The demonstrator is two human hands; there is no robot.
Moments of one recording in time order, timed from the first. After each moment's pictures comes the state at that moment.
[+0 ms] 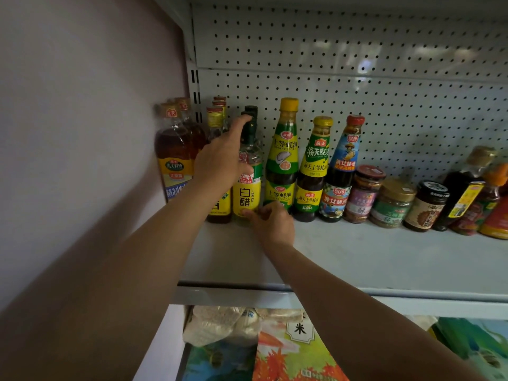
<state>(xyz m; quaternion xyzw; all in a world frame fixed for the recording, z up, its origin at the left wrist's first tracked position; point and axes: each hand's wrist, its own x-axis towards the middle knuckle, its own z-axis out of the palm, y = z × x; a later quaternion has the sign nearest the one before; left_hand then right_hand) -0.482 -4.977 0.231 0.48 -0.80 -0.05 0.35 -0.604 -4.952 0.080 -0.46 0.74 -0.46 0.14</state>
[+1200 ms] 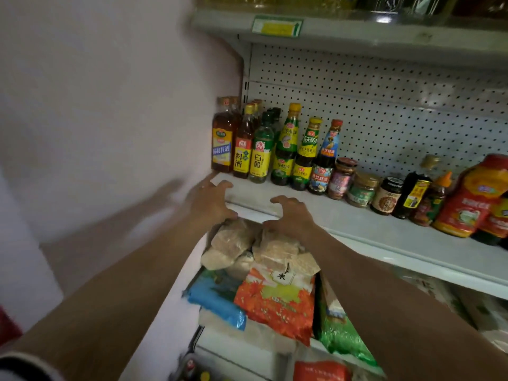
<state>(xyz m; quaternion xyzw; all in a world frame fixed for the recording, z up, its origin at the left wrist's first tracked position) -0.432 -4.723 0.140 0.65 -0.71 -0.10 0.24 -0.657 -4.726 0.127 -0.73 0.64 -0.18 0.13</state>
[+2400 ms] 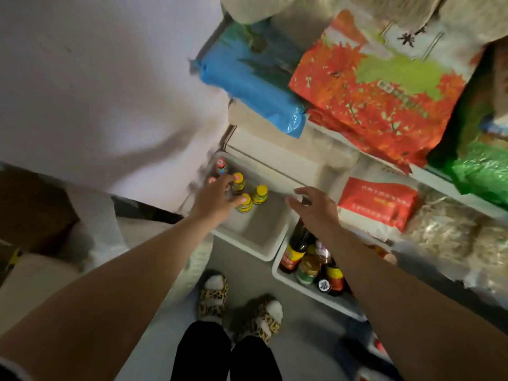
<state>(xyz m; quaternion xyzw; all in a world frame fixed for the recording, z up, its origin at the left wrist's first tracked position) -0.408 -4.606 -0.417 0.73 -0.51 -0.44 0.13 -0.648 -4.618 -0.400 -0.53 0.73 -0.07 0.43</state>
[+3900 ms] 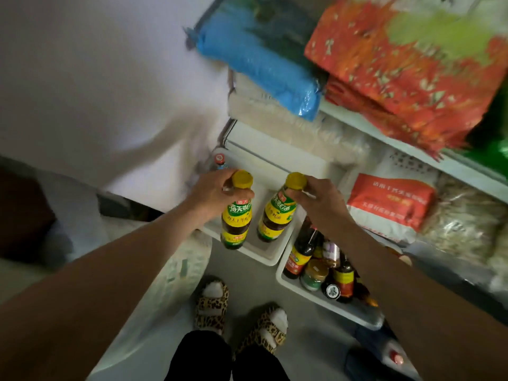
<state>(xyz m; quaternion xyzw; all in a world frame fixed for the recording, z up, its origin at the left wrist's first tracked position) -0.396 -4.610 -0.425 0.64 -0.52 -0.51 0.23 -0.637 -4.618 -0.411 -0.59 0.65 -0.16 0.45</state>
